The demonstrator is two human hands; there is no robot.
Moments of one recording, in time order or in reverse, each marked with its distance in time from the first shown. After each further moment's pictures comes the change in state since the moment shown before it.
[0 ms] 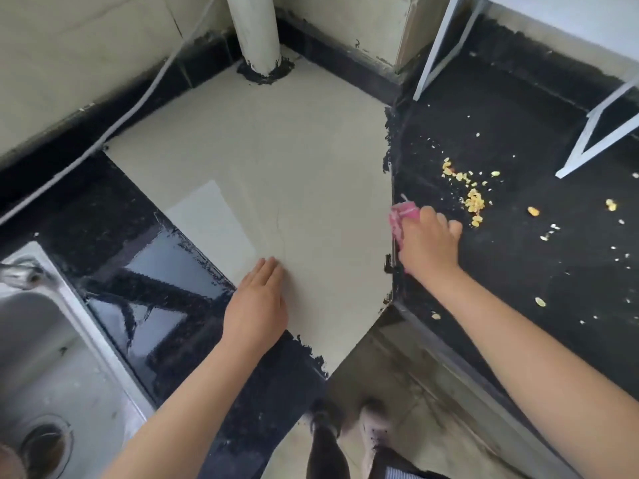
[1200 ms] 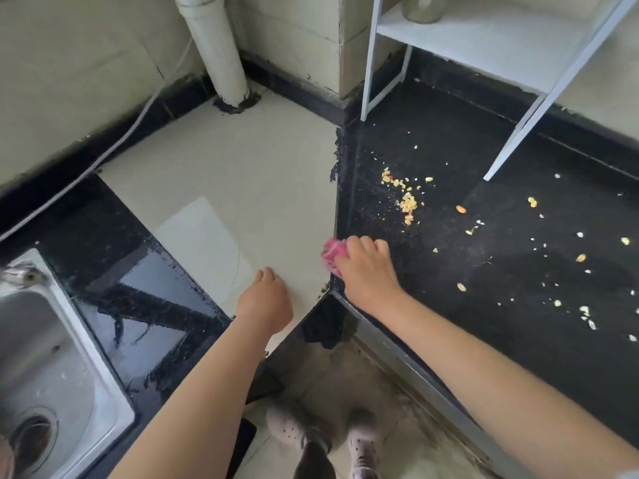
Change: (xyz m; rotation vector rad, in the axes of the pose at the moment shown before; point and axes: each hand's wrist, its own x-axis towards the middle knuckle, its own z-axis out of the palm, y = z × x) left_hand 0.003 0.110 -0.011 0.216 -0.528 -0.276; right_hand -0.064 0.033 -0.018 0.045 -0.060 -0.410
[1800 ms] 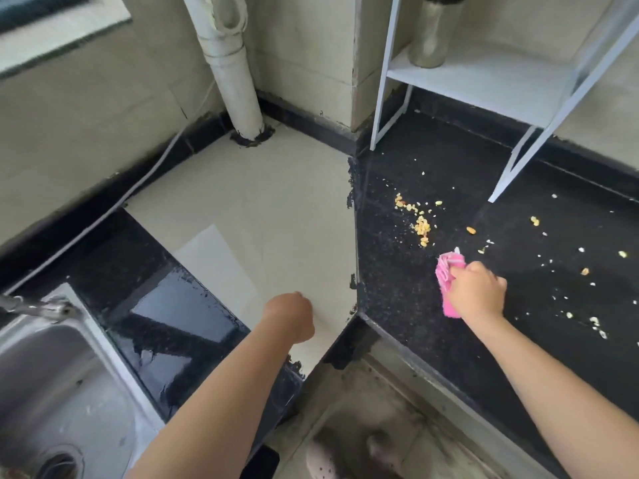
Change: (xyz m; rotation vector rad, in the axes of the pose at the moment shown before) left_hand 0.006 -0.020 -0.027 0.218 -0.055 0.167; right_hand -0.027 0.073 -0.009 -0.036 -0.097 0.719
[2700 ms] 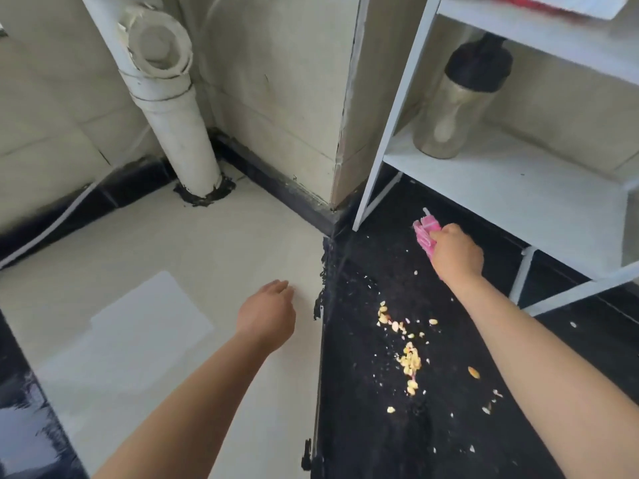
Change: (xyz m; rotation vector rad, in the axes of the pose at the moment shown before) left_hand 0.179 -0.004 -0.117 -0.400 0.450 0.082; right_hand 0.265 -0.053 -0.085 0.170 0.129 -0.076
